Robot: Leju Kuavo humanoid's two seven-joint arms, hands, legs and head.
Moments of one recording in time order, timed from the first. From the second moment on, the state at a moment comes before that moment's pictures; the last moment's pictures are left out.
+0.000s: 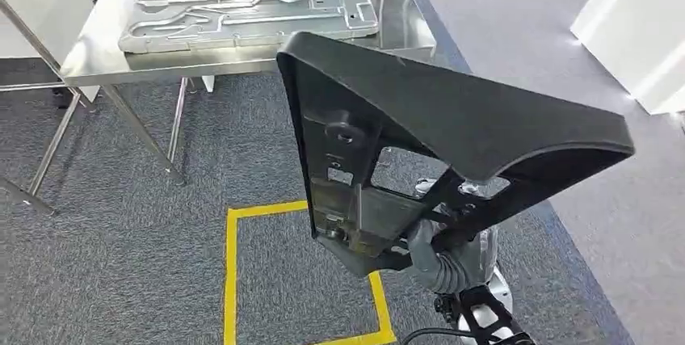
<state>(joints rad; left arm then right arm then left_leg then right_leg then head) -0.09 0.07 -1.30 -0.12 1.46 0.07 -0.33 -0.10 -0.10 0.46 -1.96 0.24 -0.25 -0.69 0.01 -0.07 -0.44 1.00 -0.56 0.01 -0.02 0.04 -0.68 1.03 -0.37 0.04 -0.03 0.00</state>
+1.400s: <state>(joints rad) -0.08 0.07 -1.30 -0.12 1.46 0.07 -0.35 -0.12 -0.08 0.48 -1.96 0.19 -0.24 -0.69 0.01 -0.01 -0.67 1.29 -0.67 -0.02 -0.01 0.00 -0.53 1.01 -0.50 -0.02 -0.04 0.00</state>
